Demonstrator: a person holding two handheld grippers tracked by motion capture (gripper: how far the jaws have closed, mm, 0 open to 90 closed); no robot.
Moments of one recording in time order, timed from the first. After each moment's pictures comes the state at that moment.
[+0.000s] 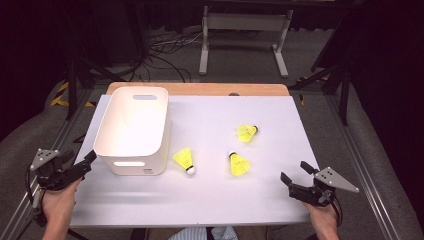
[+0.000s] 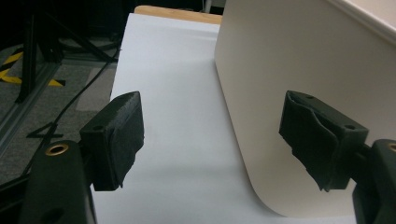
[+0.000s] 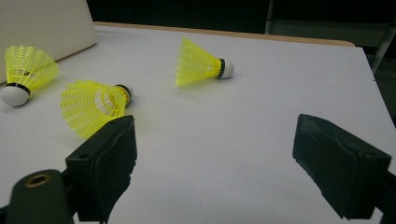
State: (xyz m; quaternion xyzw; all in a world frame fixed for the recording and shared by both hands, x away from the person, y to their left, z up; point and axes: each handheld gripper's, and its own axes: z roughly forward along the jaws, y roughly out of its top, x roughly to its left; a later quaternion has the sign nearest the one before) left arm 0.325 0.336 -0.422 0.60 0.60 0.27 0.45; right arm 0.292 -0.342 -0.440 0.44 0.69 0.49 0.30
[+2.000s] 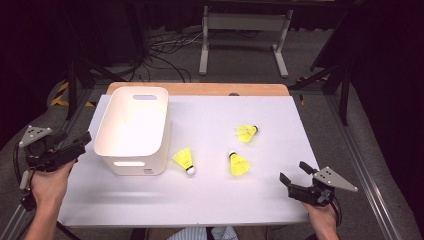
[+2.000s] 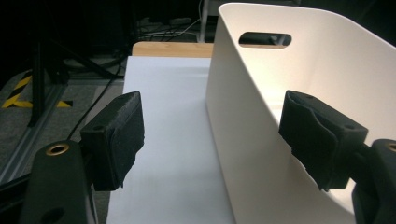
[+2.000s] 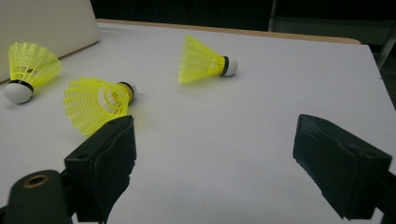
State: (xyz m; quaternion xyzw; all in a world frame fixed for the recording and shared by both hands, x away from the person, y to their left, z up) left arm 0.342 0.328 -0.356 0.62 0.57 0.29 0.44; right arm 0.292 -0.341 -0.441 0.44 0.69 0.49 0.29
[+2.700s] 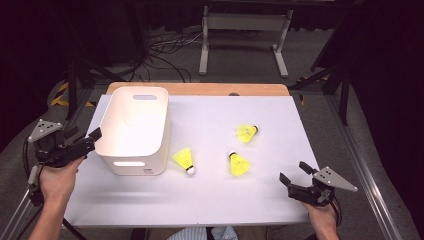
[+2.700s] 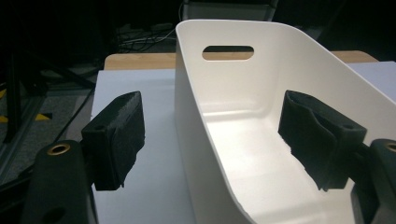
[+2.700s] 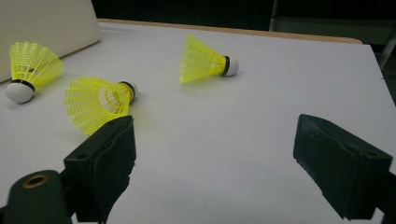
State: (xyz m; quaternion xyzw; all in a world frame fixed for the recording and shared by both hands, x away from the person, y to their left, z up) left arm 0.344 0.302 -0.340 0.64 0.55 0.28 0.46; right arm 0.293 -0.341 -0.441 0.44 0.69 0.49 0.29
